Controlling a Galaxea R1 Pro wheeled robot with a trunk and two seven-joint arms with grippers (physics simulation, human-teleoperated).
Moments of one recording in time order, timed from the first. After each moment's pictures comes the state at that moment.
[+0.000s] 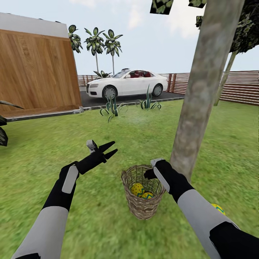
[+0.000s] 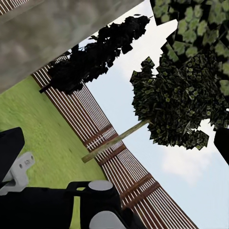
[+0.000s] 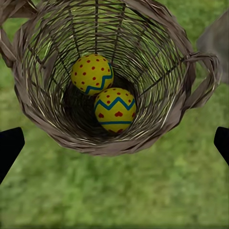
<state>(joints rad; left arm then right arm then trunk) -0.74 -0.08 0.21 -1.03 0.67 0.91 -0.95 -0.91 0.06 0.40 -0.74 -0.29 0.89 -0.20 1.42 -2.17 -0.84</state>
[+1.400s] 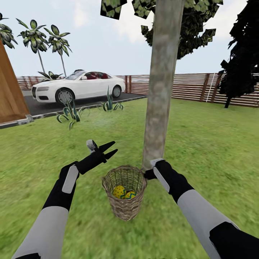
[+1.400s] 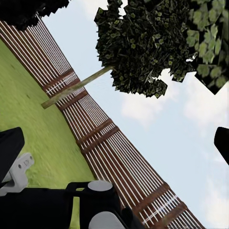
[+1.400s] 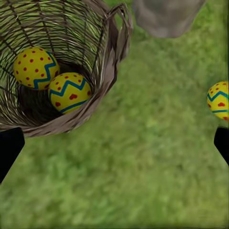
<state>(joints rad) -0.74 -0.08 0.21 -1.03 0.67 0.92 -0.95 -0.91 0.06 0.40 -0.74 -0.29 0.89 -0.19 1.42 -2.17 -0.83</state>
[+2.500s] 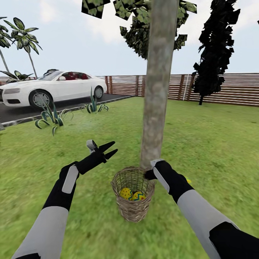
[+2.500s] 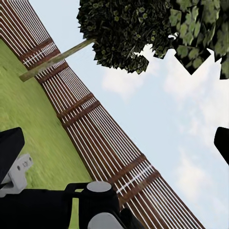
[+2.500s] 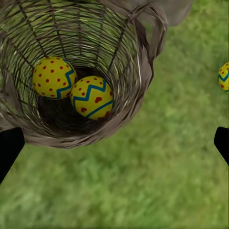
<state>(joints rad) -0.74 -0.08 0.21 -1.03 0.67 0.92 -0.95 -0.91 0.06 0.40 -0.74 -0.29 0.89 -0.19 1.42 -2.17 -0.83</state>
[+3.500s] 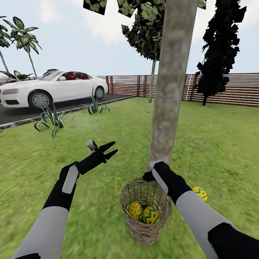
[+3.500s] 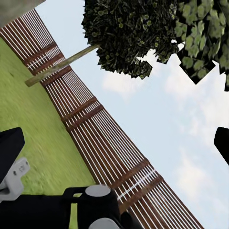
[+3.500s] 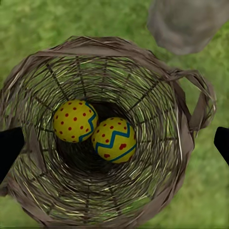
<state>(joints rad) -0.74 -0.08 0.21 -1.03 0.67 0.91 -0.94 -0.90 0.07 0.40 -0.72 -0.30 0.90 -0.20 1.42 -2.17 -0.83</state>
